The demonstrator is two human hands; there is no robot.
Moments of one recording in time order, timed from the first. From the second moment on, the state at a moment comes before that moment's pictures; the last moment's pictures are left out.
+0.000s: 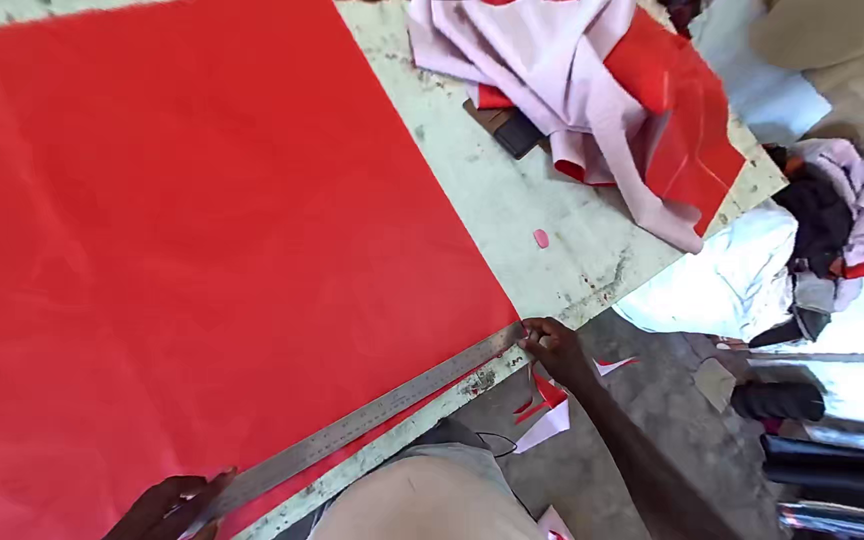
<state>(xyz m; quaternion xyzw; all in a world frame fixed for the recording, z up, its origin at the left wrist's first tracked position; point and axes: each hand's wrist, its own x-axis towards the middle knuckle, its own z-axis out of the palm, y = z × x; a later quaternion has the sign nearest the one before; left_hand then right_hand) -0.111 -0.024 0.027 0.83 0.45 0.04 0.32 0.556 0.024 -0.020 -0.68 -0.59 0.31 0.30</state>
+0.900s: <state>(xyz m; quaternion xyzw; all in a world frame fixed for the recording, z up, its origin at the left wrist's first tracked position) -0.096 -0.024 0.028 0.81 0.47 0.07 0.34 0.544 0.035 -0.028 -0.70 -0.58 0.28 0.29</state>
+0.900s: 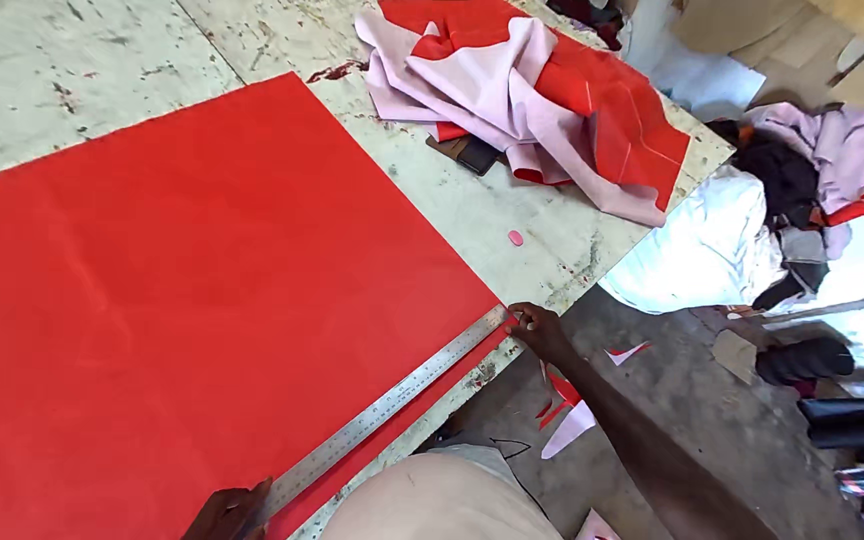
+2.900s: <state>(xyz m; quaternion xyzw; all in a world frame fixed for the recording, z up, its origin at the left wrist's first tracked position) -0.205 -0.112 0.033 0.67 0.71 0.09 0.20 0.517 0.035 0.018 -0.73 -0.56 0.33 0.19</state>
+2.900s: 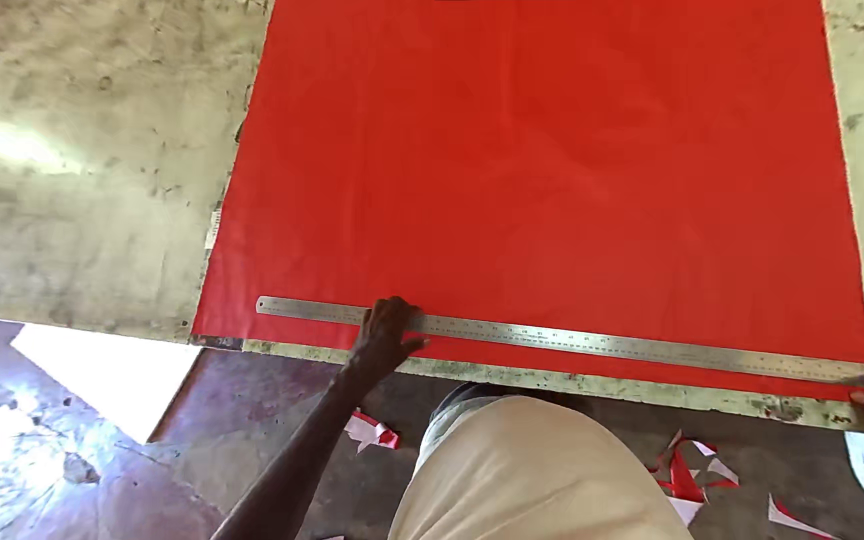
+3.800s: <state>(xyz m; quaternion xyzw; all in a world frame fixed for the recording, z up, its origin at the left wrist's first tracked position) -0.221 -0.079 0.034 0.65 0.71 0.01 0.26 0.357 -0.029 0.047 -0.63 -0.42 0.51 0.41</state>
